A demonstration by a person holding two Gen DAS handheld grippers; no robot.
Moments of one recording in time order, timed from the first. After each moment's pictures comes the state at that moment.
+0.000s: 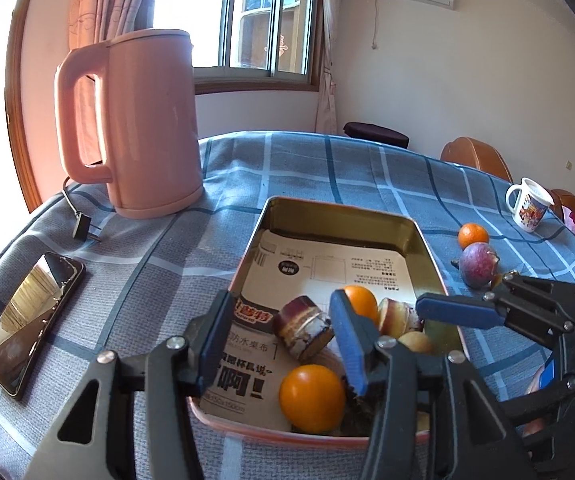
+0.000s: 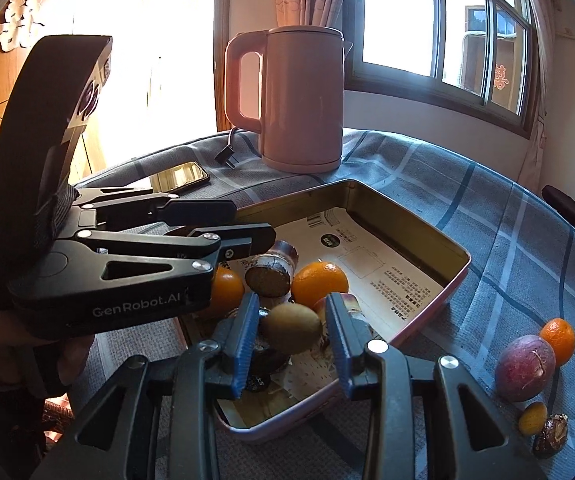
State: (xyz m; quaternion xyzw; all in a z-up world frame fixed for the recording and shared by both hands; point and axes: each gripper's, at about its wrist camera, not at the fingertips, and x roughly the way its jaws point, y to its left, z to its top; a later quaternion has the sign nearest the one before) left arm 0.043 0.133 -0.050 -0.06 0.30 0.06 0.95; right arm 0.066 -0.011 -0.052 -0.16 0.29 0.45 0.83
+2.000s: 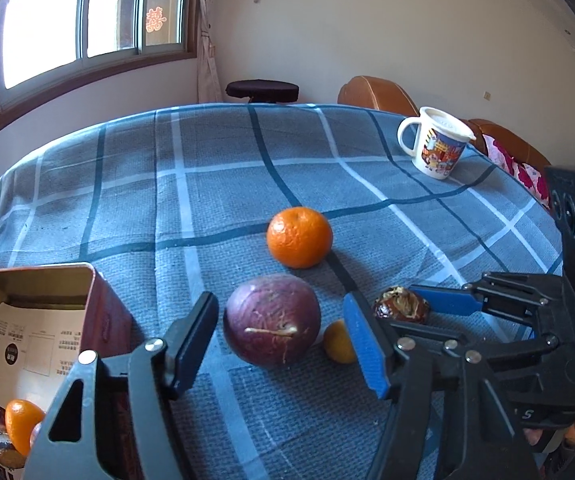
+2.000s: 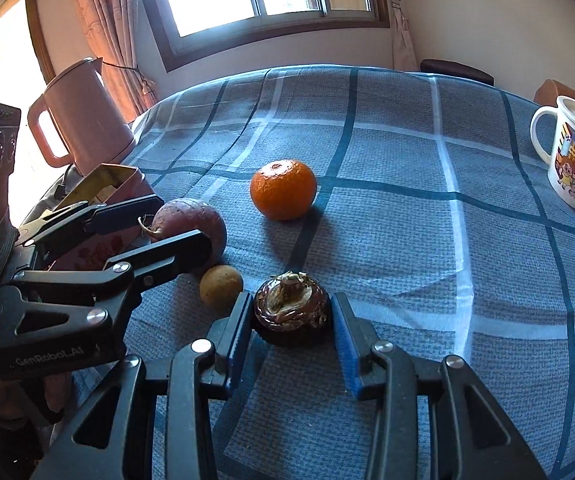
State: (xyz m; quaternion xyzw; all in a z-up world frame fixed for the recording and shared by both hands) left arm 0.171 -0.050 -0.067 -0.01 0.38 -0.12 0.92; right arm 0.164 -0.214 -0.074 -0.02 0.43 0.26 0.87
